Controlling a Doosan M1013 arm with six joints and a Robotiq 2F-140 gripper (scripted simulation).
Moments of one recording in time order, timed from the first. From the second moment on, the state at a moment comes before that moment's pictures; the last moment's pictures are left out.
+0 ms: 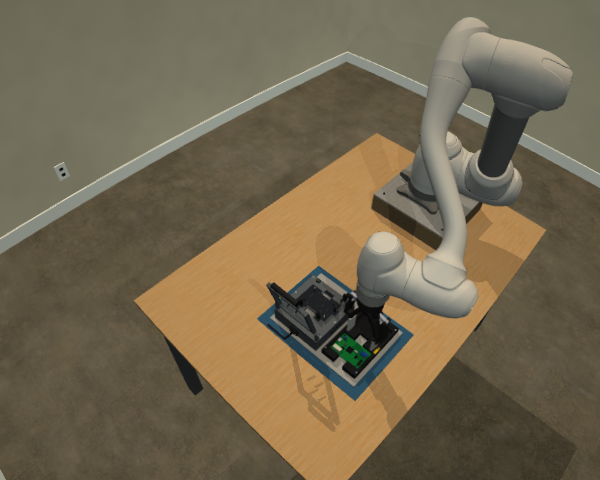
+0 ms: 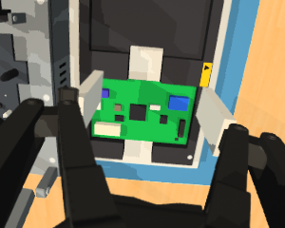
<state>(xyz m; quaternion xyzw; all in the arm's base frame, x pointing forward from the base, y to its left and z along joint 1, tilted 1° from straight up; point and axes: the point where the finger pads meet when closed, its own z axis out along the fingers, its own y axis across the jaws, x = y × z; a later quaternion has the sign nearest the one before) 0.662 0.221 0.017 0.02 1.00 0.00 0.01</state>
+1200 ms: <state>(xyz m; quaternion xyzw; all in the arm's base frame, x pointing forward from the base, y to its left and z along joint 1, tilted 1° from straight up) 0.669 0.221 0.015 0.02 1.00 0.00 0.01</state>
